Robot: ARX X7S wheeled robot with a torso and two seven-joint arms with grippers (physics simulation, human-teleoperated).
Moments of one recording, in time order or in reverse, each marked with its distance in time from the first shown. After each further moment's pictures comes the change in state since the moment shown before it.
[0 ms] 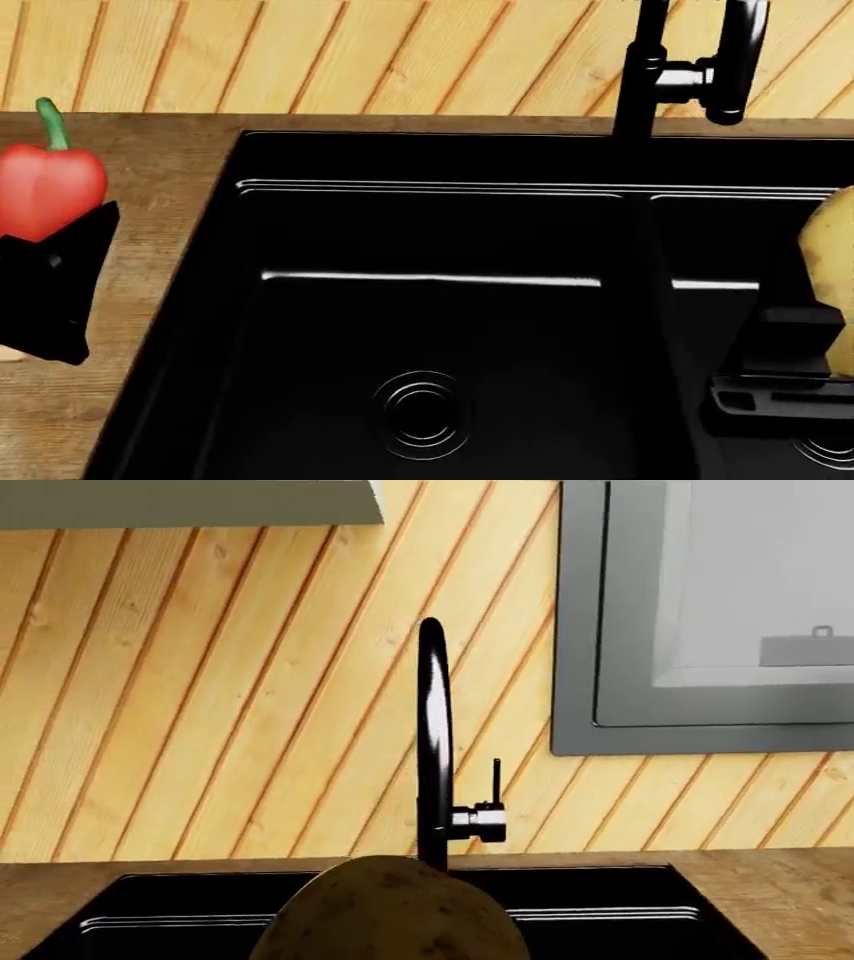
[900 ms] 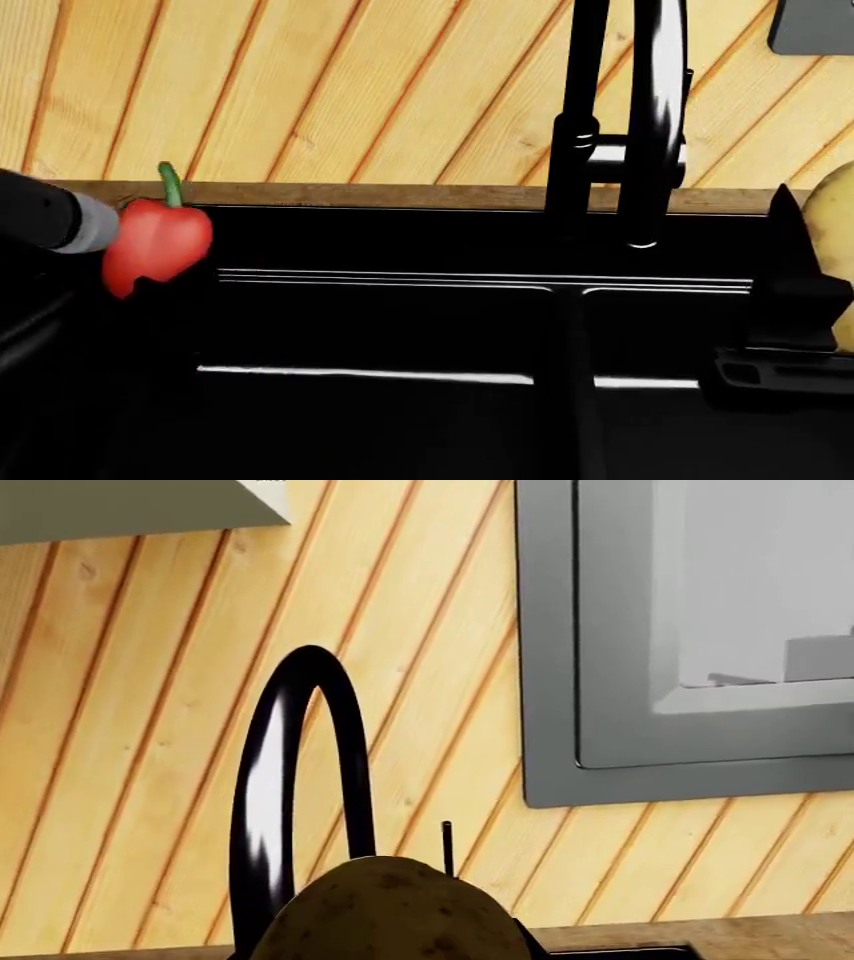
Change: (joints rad) left arm 0.019 0.152 0.157 -0.101 0.244 -0.025 0.103; right arm 0.058 -0.031 -0.006 0.029 0.027 0.006 0.020
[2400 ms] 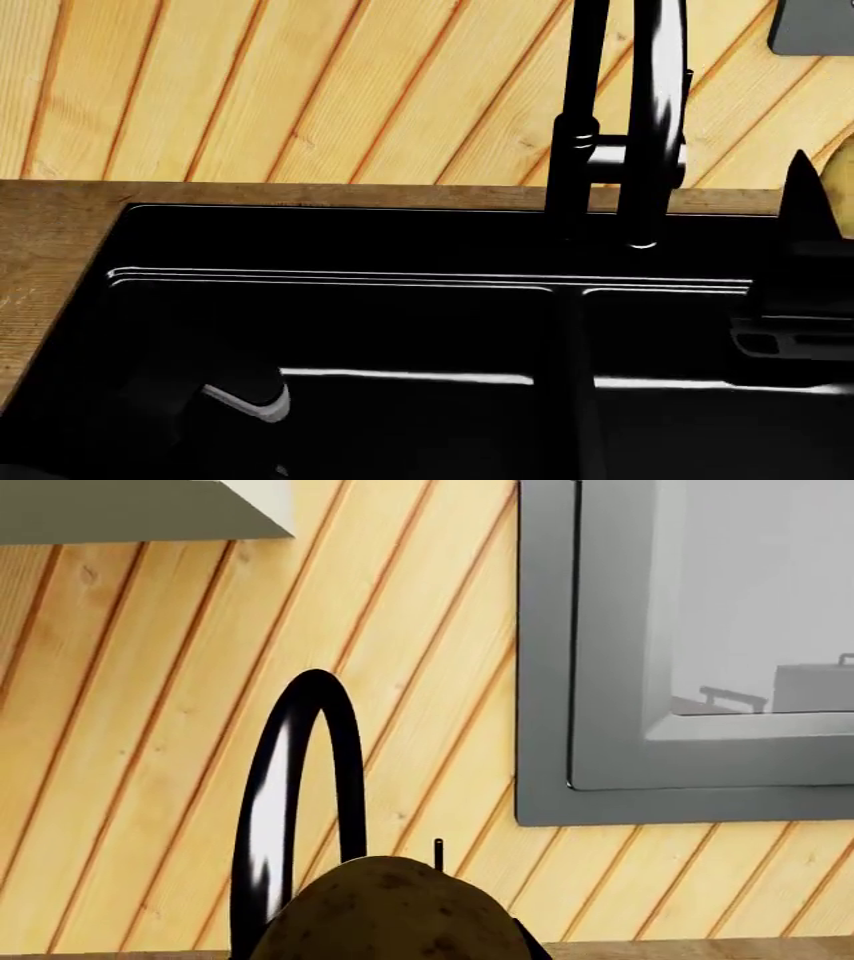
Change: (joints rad) left arm 0.076 0.206 0.210 -0.388 0.142 -0.241 0.026; right arm 0.137 0.081 -0.064 0.057 0.158 0.039 0.147
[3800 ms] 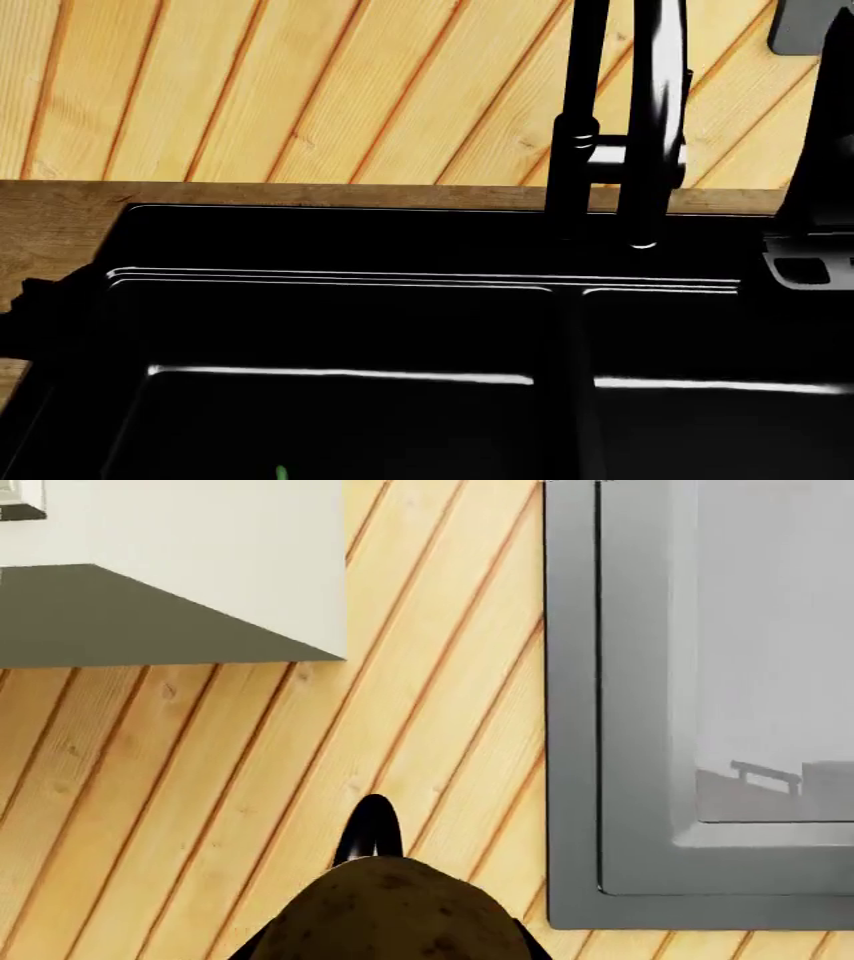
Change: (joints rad) left arm 0.117 -0.021 -0.670 0.420 0.597 -0.080 0.531; right arm 0.290 0.112 -0.145 0.031 0.266 -0.099 0.211
